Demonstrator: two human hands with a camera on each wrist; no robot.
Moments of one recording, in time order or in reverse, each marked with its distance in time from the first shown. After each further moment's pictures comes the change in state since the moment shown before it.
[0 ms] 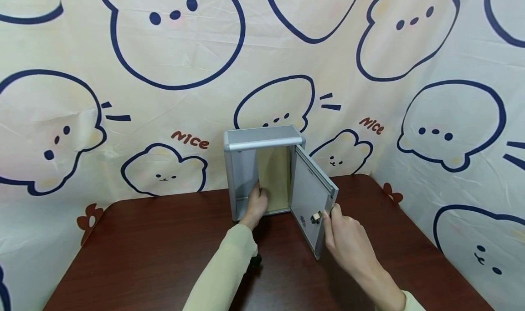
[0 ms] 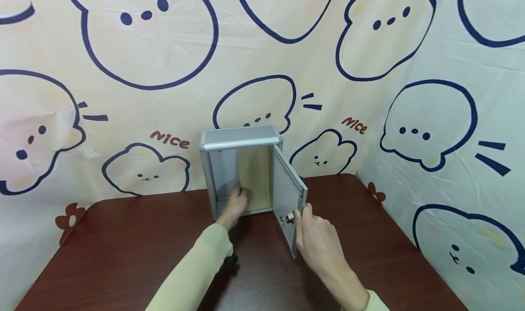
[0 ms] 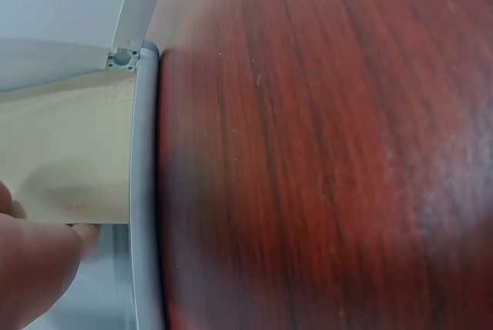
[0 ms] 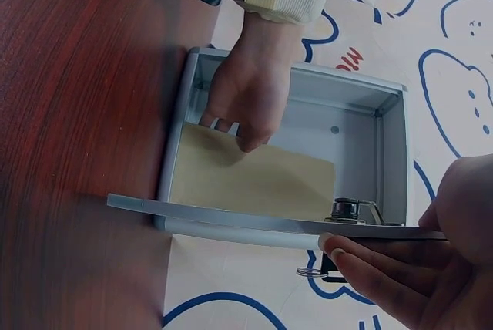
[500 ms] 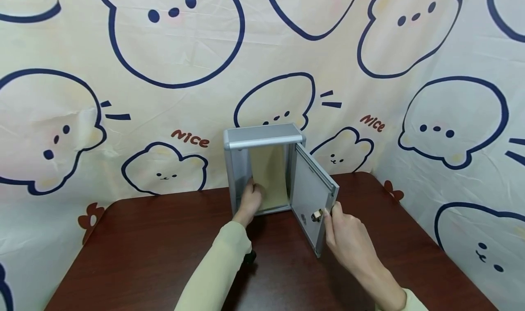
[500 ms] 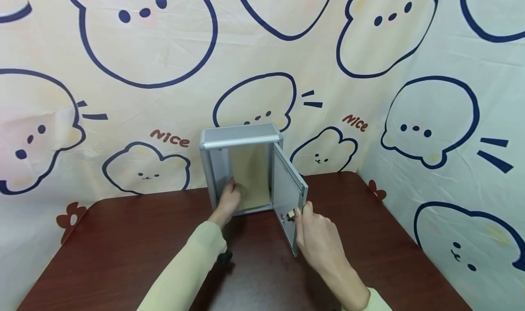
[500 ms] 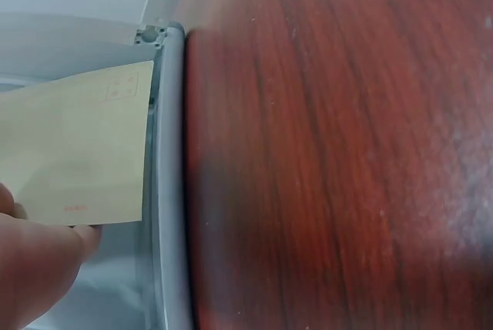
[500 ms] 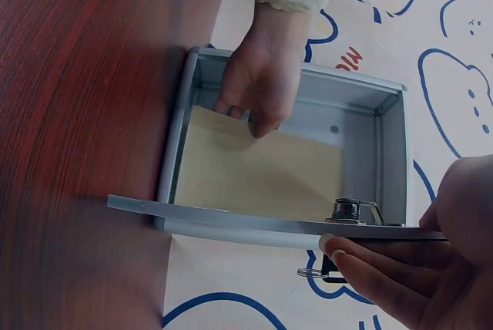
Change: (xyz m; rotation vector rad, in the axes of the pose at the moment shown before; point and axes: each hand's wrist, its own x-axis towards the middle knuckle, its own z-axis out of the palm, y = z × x) left_hand -0.003 0.007 -0.020 -0.008 -0.015 -0.026; right_hand 0.000 0.000 0.000 0.005 -0.009 0.006
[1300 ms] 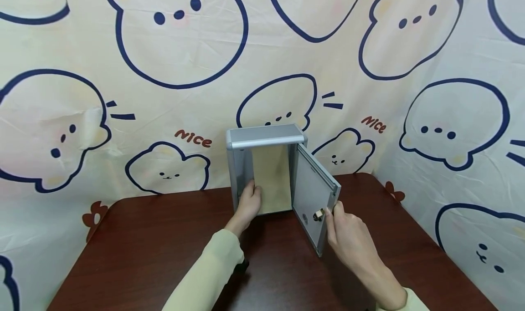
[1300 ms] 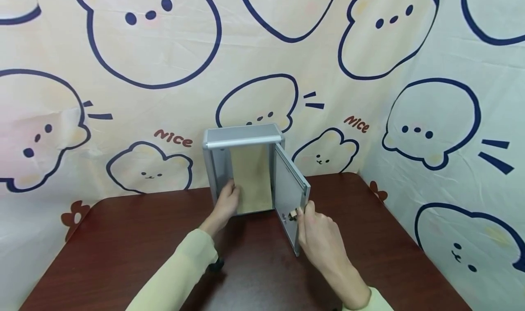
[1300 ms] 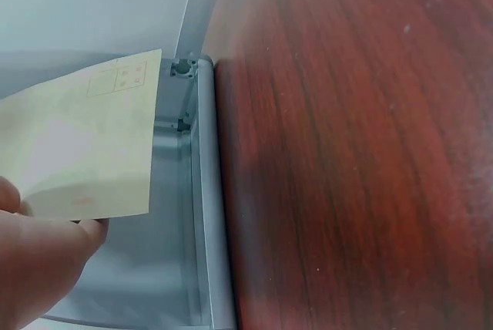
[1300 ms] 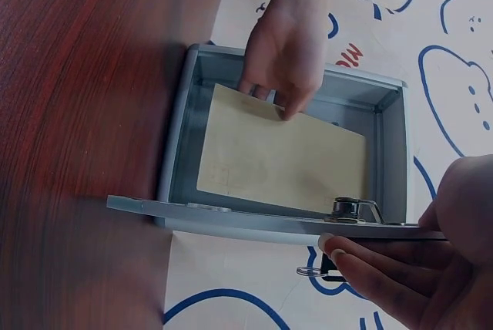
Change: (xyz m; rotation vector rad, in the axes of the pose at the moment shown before) left_hand -0.026 0.019 -0.011 0.043 -0.043 0.056; right_hand 0.000 0.000 -0.002 0.000 0.000 0.000
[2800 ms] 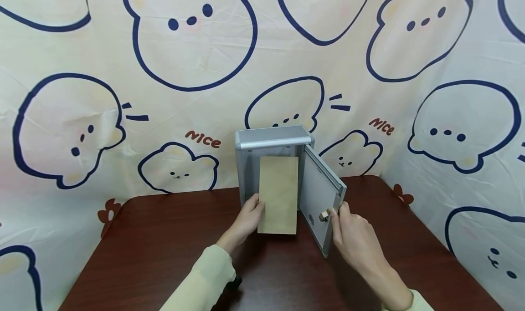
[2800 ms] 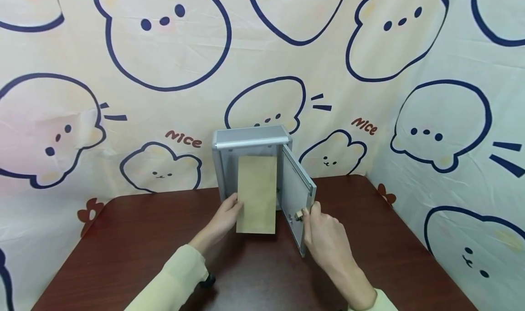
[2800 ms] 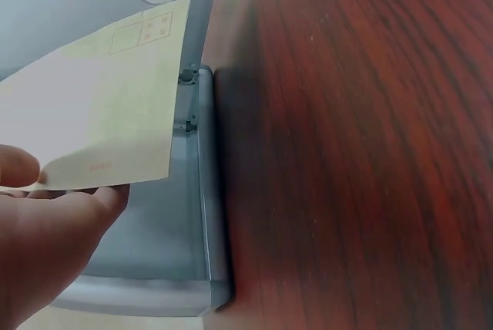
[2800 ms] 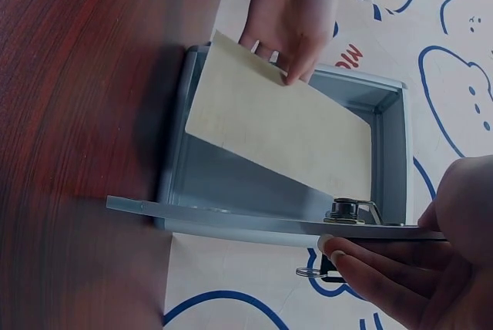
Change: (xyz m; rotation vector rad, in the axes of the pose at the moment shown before) left_hand -0.044 0.004 -0.022 0.005 -0.142 0.000; right_hand -0.001 -0.003 -0.001 0.005 -0.012 -0.002
